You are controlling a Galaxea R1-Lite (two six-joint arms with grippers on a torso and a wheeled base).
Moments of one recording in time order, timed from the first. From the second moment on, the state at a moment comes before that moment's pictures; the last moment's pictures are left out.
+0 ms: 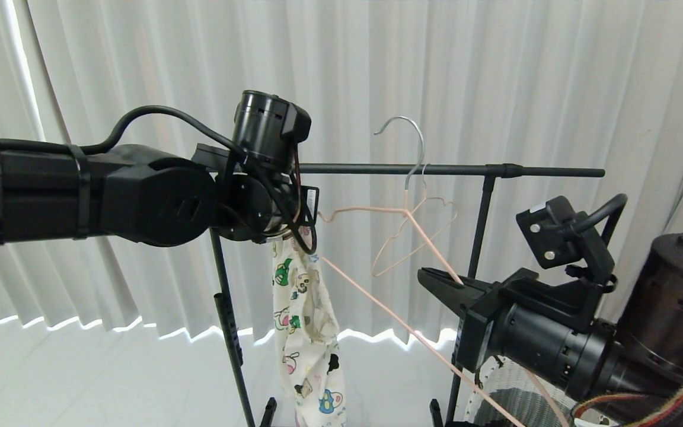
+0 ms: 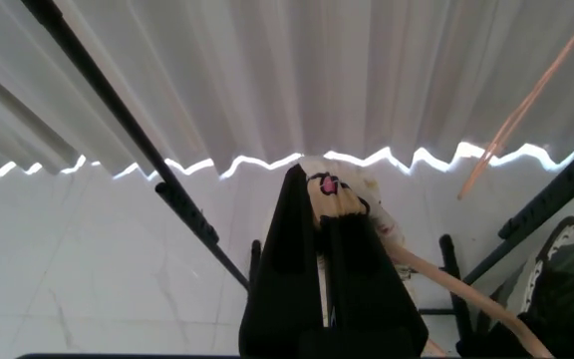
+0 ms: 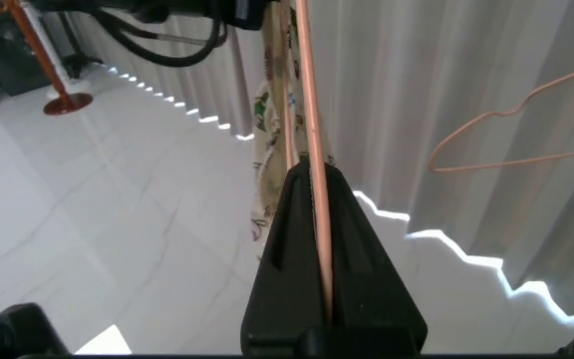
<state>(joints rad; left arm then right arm) -0.56 1.88 -1.47 0.13 0.51 -0.11 1.01 1.55 -0.61 -0.88 -0.18 0.24</state>
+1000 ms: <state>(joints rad) -0.73 1.80 -1.51 0.13 0.51 -0.21 0.98 1.77 -0.78 -0.94 -0.18 0.26</state>
